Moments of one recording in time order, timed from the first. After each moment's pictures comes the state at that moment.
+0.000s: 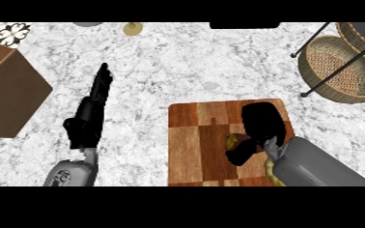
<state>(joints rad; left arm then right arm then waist) -0.14 0.07 -0.10 -1.55 -0.12 0.22 0.03 -0.52 -0.53 0.84 -1.46 0.59 0.34 0.84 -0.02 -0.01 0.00</state>
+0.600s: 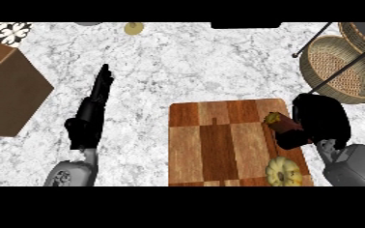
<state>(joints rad) -0.13 0.07 -0.10 -1.55 -0.13 0.21 0.04 -0.34 -0.73 0.60 -1.62 0.68 0.20 0.92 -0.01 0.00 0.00</state>
